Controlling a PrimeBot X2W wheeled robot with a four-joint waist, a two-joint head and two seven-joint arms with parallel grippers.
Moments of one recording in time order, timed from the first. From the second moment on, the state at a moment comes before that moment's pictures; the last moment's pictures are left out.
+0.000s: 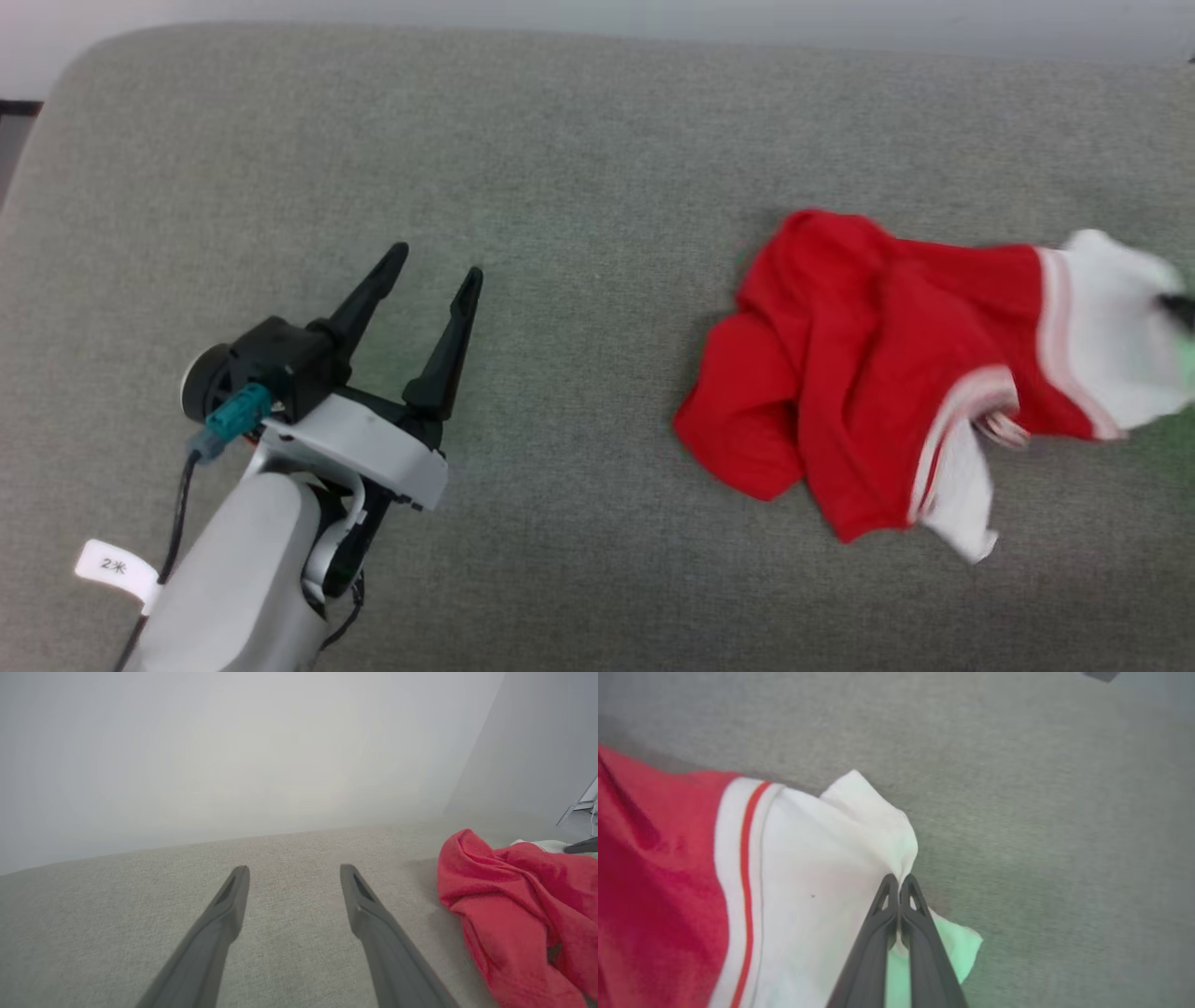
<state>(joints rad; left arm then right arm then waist) -0.49 0.37 -0.38 0.25 -0.48 -0.10 -0.21 -0.83 -0.73 0.66 0.69 0.89 0.13 0.42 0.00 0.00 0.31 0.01</state>
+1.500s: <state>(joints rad) -0.67 0.35 -0.72 0.17 -1.08 -0.11 0.86 -0.65 -0.75 0.36 0.53 0.89 0.13 -0.17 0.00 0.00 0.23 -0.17</state>
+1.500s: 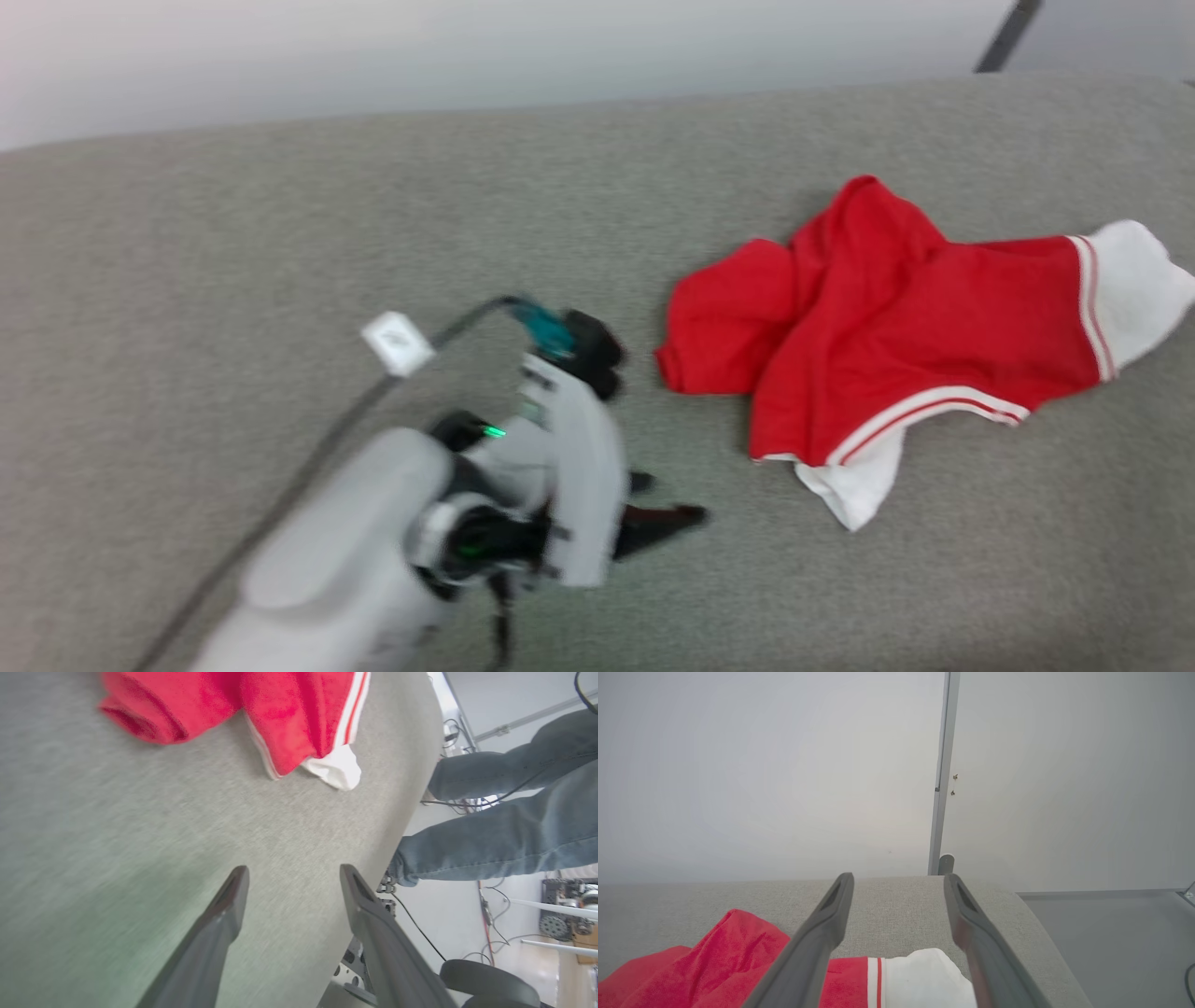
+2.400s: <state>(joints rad) -0.90 0.06 -0.78 0.69 -1.11 -0.09 0.77 -0.62 -0.59 0.16 0.33 0.74 0.13 -0.09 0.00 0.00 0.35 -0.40</state>
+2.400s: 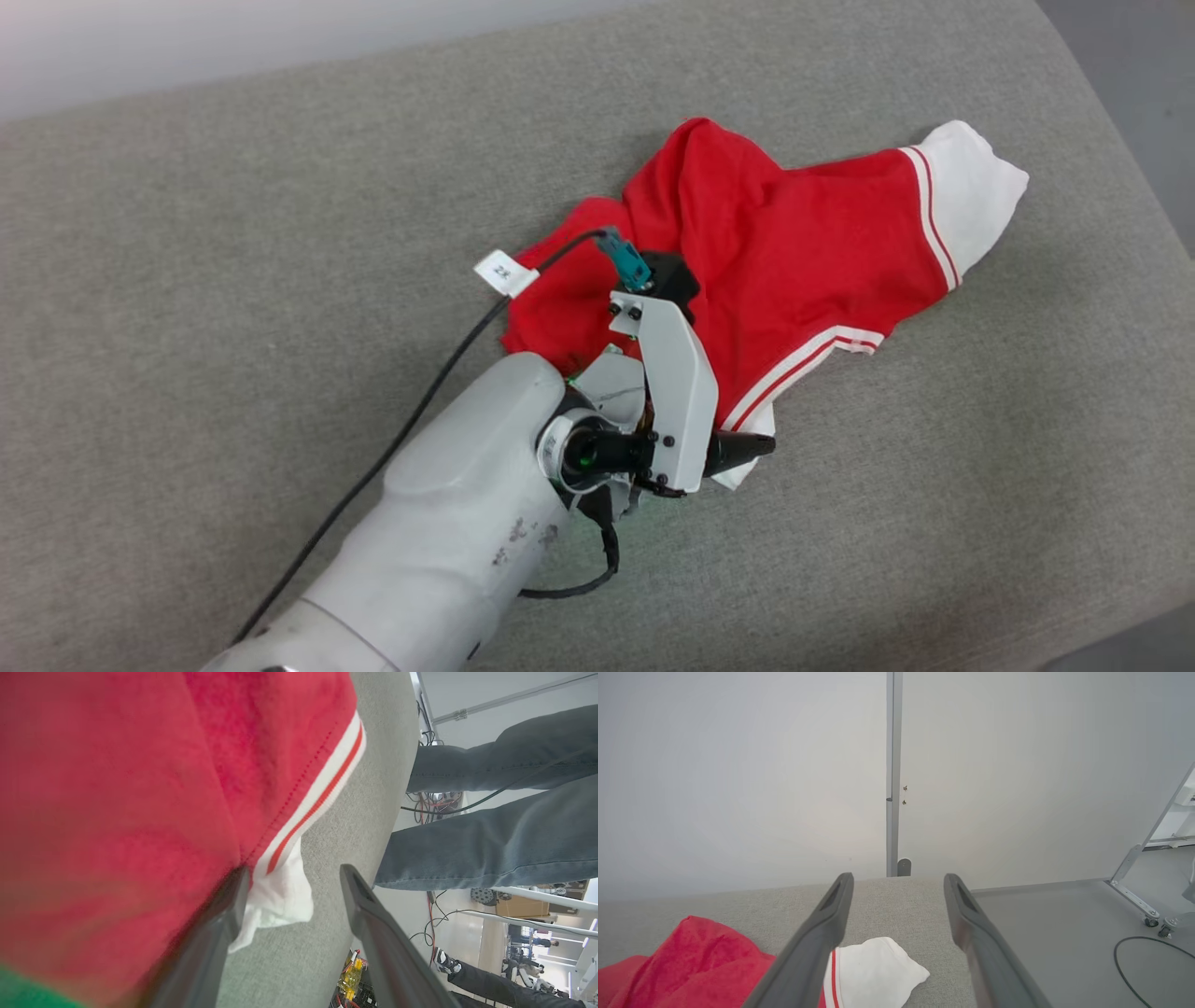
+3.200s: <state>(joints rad) -0.98 0.15 -0.89 0.72 -1.15 -0.13 0.66 -0.56 -0.58 0.06 0.20 0.66 0.13 0.00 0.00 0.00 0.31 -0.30</state>
